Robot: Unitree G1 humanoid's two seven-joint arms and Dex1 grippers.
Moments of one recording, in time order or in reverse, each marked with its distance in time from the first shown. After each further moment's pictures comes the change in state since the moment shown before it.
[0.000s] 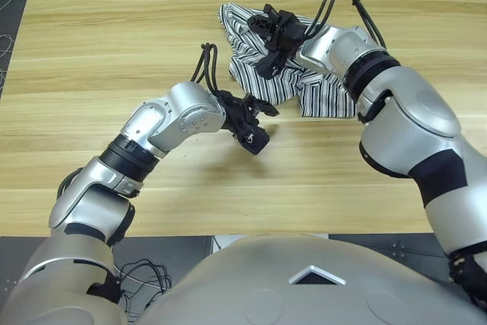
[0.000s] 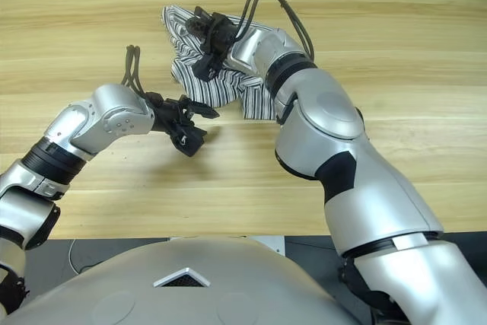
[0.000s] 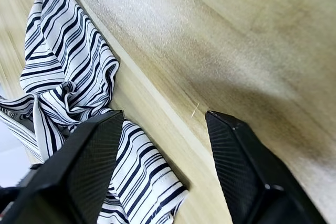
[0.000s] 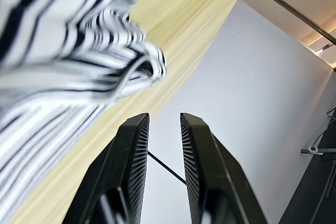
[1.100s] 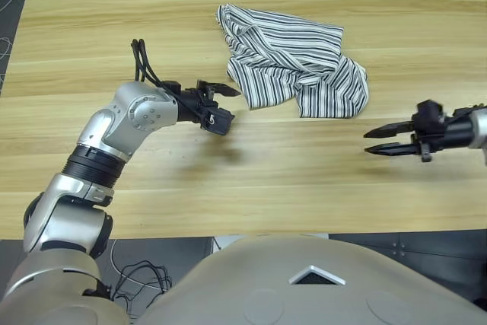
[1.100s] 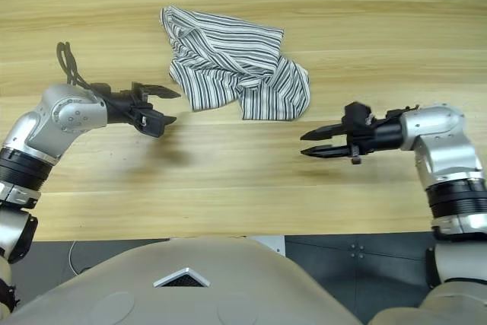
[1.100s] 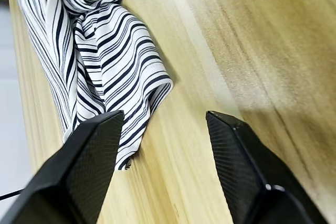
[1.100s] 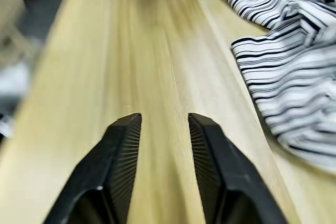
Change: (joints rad) left arm 0.118 0.125 0.194 0.112 -0.172 -0.039 0.081; right arm 1.062 -0.825 -0.794 -1.146 1.548 0.196 1.762
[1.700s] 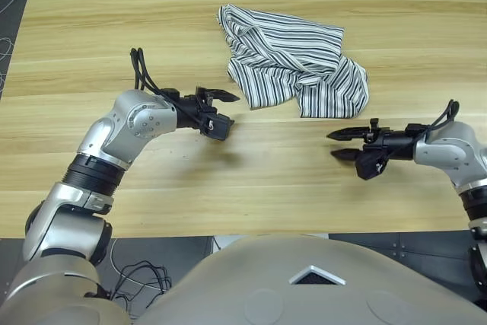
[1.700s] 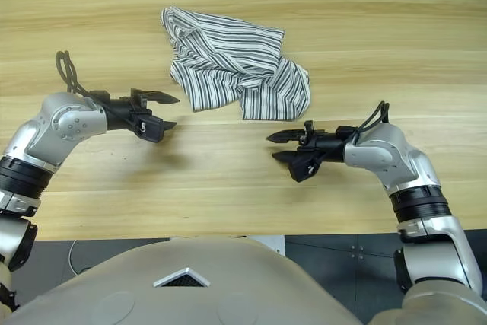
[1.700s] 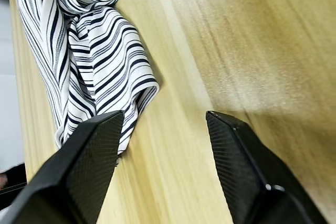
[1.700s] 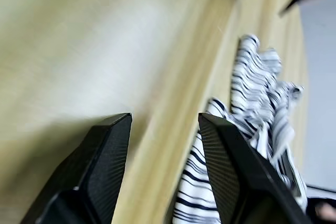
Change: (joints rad) left arm 0.063 0.005 0.024 -0.046 -0.001 0.020 0.000; right arm -0.020 0.139 -0.002 0.033 -0.885 -0.762 -0.701
